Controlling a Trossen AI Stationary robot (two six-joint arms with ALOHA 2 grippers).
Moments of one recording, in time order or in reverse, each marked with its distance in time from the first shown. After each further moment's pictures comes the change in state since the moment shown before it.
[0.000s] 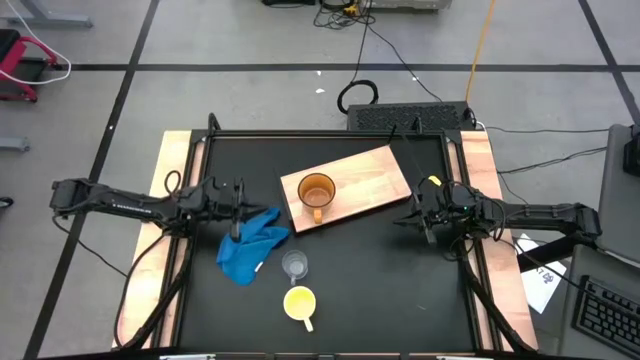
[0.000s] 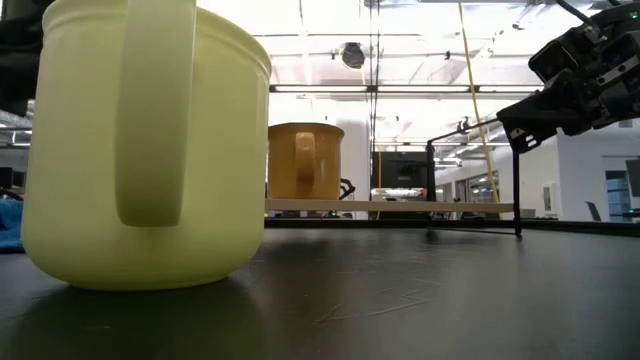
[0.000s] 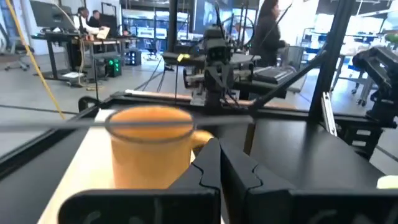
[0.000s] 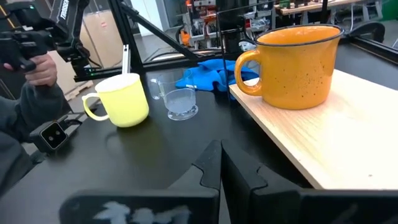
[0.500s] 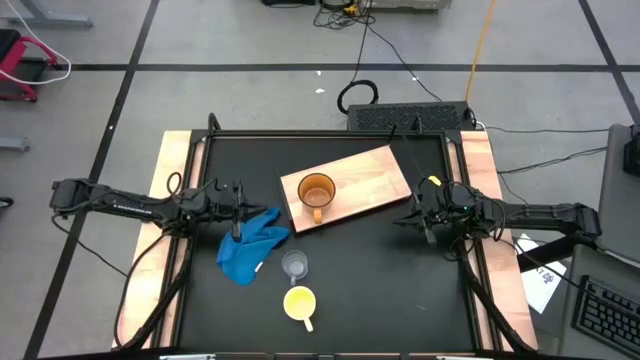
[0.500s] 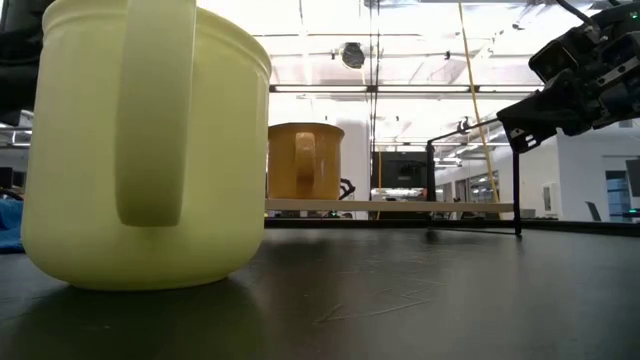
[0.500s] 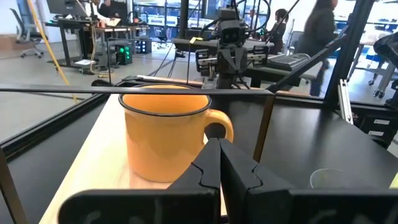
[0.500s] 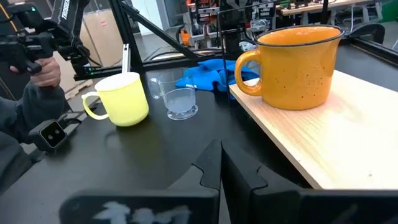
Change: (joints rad) left arm 0.000 0.002 -0.027 -0.024 -0.042 -0.008; right arm 0.000 0.000 0.000 0.000 -0.002 -0.012
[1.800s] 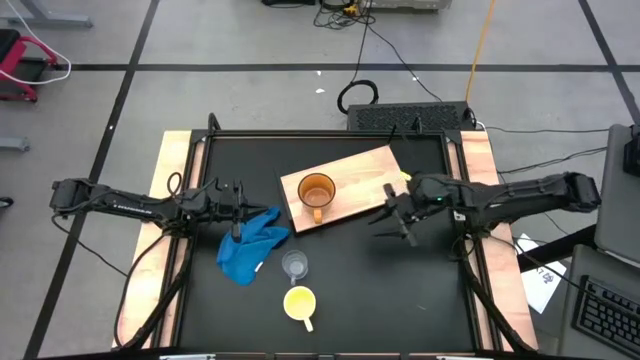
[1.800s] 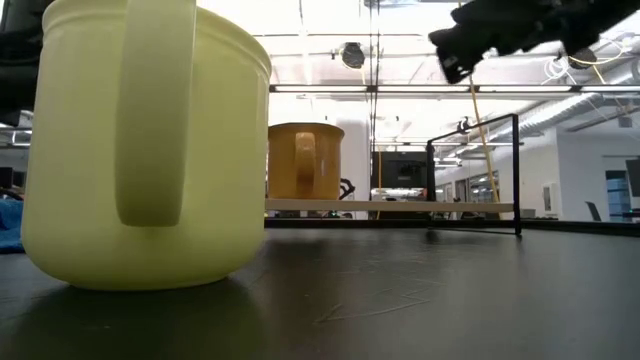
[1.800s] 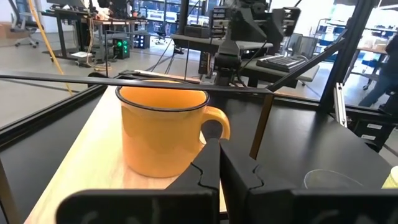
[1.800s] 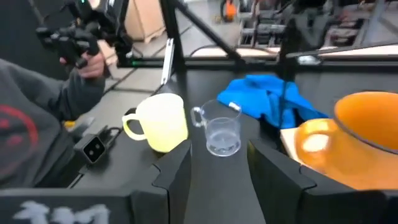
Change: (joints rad) left arm 0.000 0.000 0.001 -0.011 0.006 -0.046; right arm 0.144 0.642 0.512 0.013 -0.067 -0.074
